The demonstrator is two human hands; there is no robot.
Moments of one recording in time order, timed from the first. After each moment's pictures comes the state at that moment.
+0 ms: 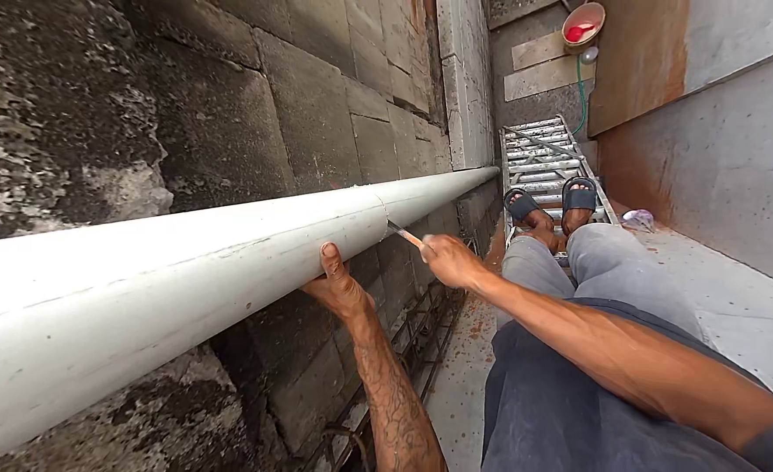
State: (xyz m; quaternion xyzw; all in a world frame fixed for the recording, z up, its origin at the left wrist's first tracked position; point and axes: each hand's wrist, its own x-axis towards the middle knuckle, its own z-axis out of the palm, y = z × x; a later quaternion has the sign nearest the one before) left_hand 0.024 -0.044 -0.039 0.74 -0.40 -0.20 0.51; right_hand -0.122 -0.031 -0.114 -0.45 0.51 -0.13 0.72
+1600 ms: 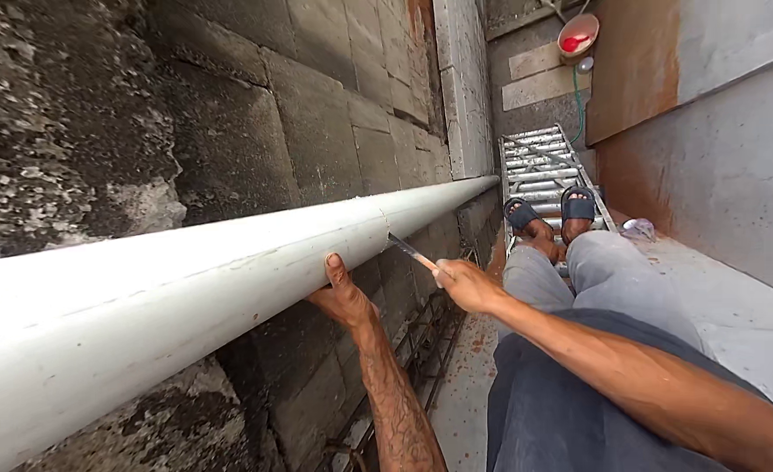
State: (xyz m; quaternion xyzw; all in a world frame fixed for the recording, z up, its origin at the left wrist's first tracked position) left_hand 0.026 -0.044 -0.044 0.75 -0.40 -0.17 0.49; right_hand -0.136 -0.009 -0.122 -0.46 0.46 -0.15 0.75
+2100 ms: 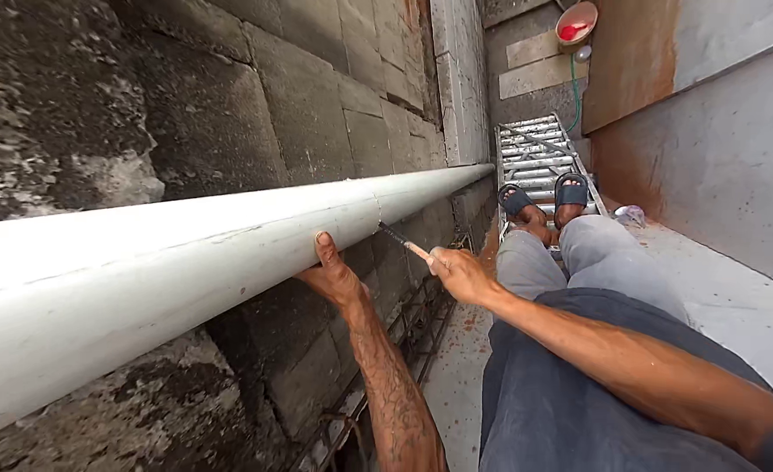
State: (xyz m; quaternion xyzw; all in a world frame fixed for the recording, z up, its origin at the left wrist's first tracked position) left_hand 0.027 -0.037 -0.041 0.75 -0.41 -0.19 0.49; right_hand -0.140 0.026 -0.121 -0.47 0.49 -0.16 0.72
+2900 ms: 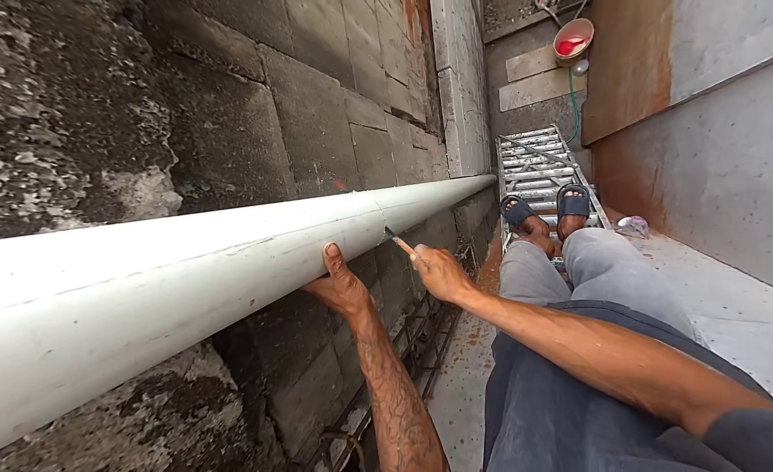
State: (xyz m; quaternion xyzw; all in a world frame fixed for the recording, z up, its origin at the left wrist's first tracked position) left_hand 0.026 -0.045 -0.049 0.75 -0.42 -0.15 0.49; right_hand -0.098 -0.008 -0.128 -0.44 0.53 -0.20 0.70
